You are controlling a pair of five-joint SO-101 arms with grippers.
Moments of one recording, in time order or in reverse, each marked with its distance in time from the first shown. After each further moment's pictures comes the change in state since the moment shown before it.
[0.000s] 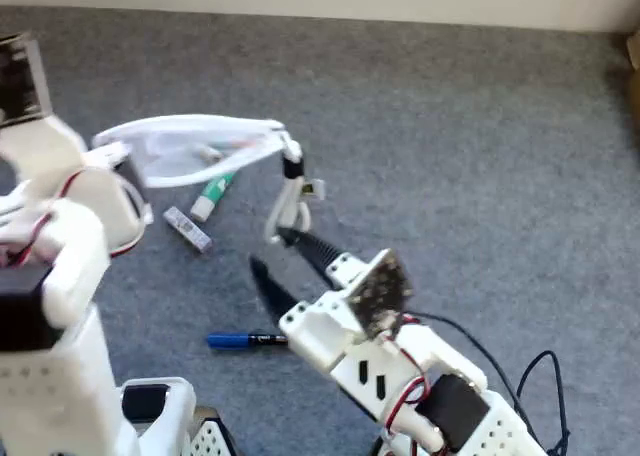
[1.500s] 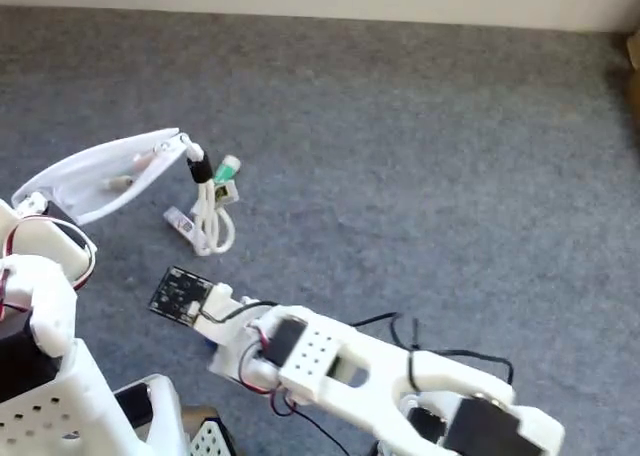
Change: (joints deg) left arm -21.2 -14.3 21.2 -6.7 3.0; right arm -13.5 73.1 -19.1 -1.6 7.3
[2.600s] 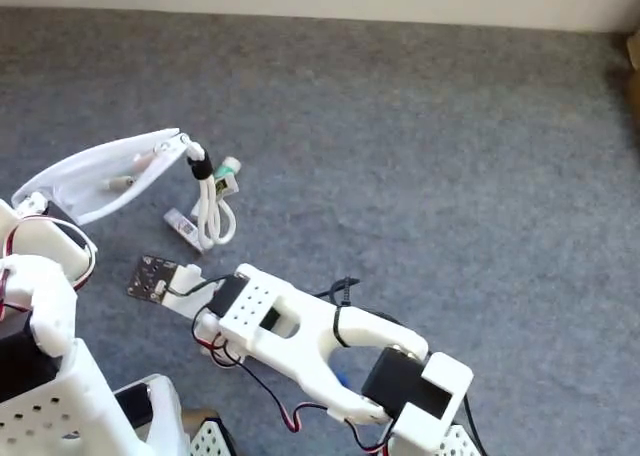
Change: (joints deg) left arm 0.0 0.0 0.0 0.0 0.0; right arm 2.4 26.2 -24.5 19.5 7.6
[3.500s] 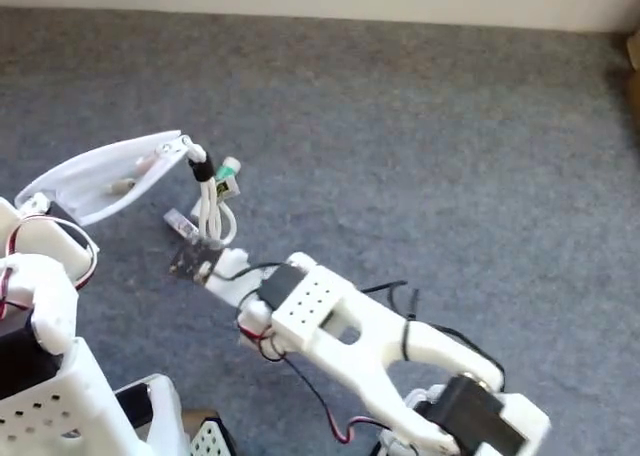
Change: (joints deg) left arm 0.4 0.0 0.9 0.0 0.0; right arm 8.1 -24.3 11.3 7.9 0.2
